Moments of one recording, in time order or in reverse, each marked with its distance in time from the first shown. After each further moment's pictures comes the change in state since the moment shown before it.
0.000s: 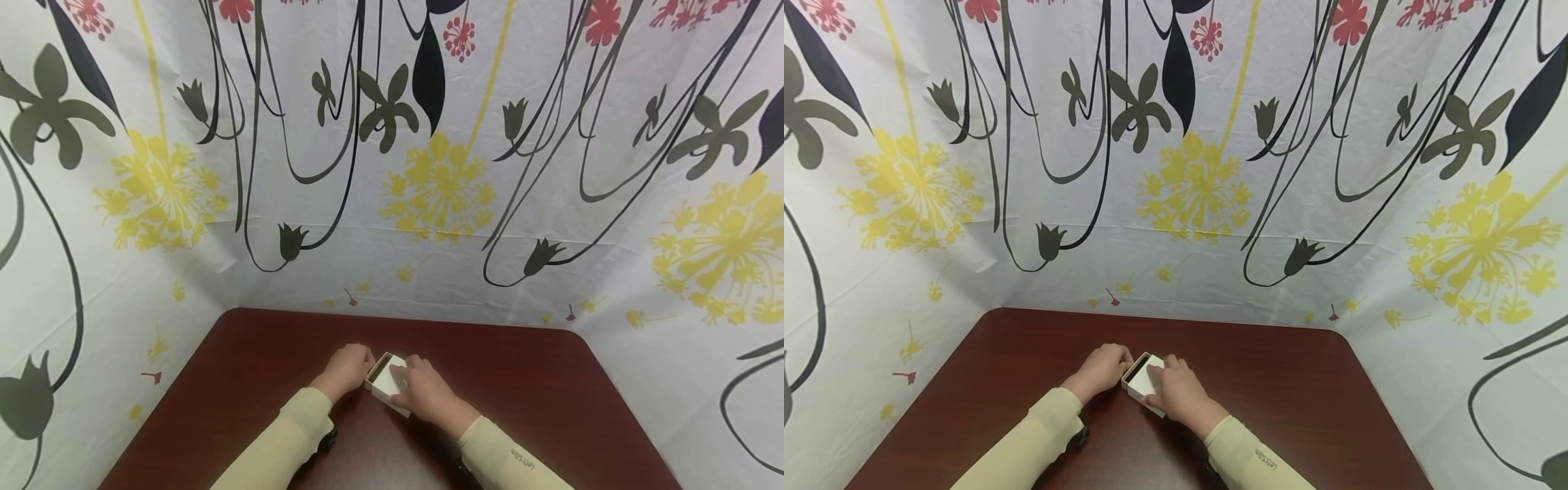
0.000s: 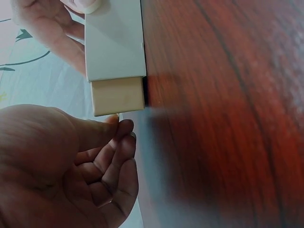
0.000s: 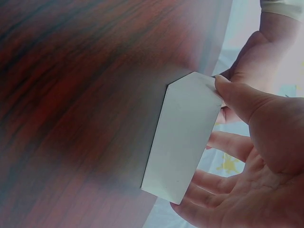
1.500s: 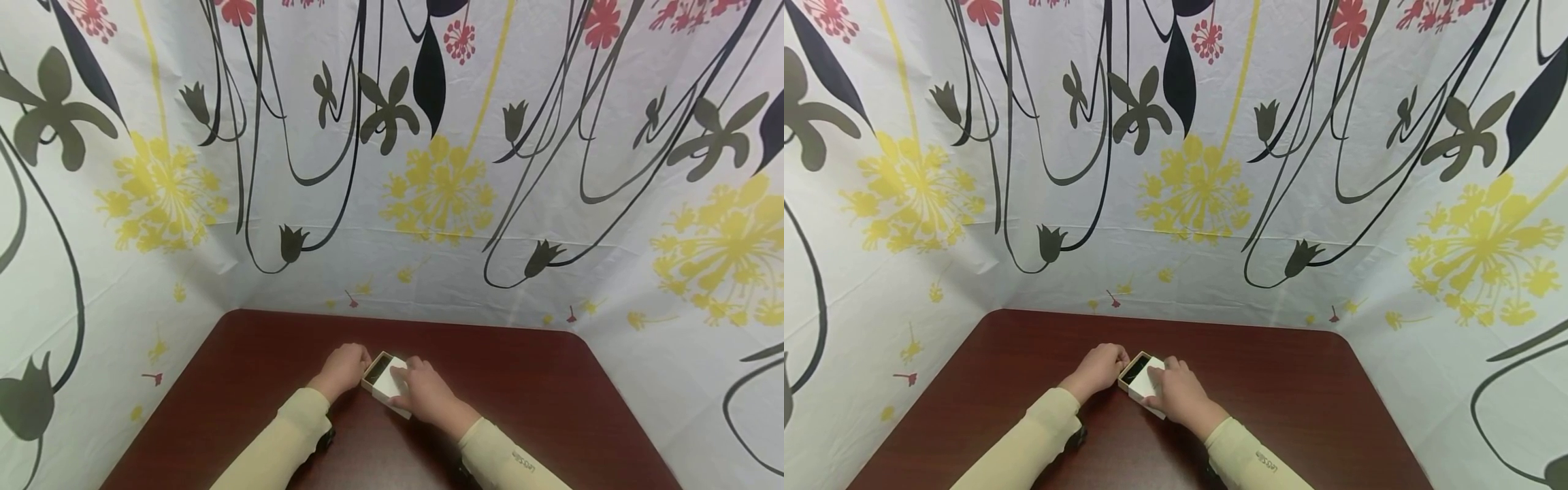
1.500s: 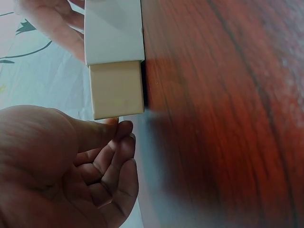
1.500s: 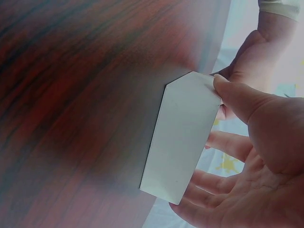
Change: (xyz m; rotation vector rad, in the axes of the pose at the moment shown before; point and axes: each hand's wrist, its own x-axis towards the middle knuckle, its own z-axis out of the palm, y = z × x) left_hand 0.000 -0.004 -0.005 0.017 0.025 -0.021; right_hand 0.001 -0.001 -0.001 0.015 0.004 0.007
